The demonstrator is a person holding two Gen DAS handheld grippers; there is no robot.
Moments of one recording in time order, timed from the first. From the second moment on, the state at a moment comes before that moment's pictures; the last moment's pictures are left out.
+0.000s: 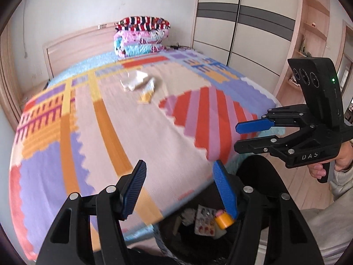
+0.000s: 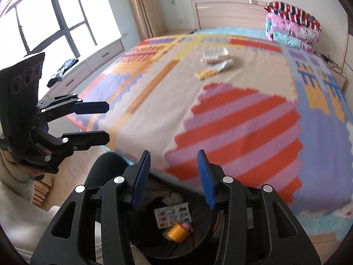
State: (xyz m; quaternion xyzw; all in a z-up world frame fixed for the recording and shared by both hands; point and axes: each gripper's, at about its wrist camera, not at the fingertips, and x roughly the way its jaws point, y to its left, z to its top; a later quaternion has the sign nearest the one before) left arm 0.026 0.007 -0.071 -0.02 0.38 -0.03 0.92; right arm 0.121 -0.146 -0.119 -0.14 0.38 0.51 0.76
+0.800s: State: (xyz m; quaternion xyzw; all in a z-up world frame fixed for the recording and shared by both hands) left arm 0.102 0.054 -0.042 0.01 0.35 -0.03 0.94; right arm 0.187 -0.090 -0.089 -0.13 0.34 0.50 0.78
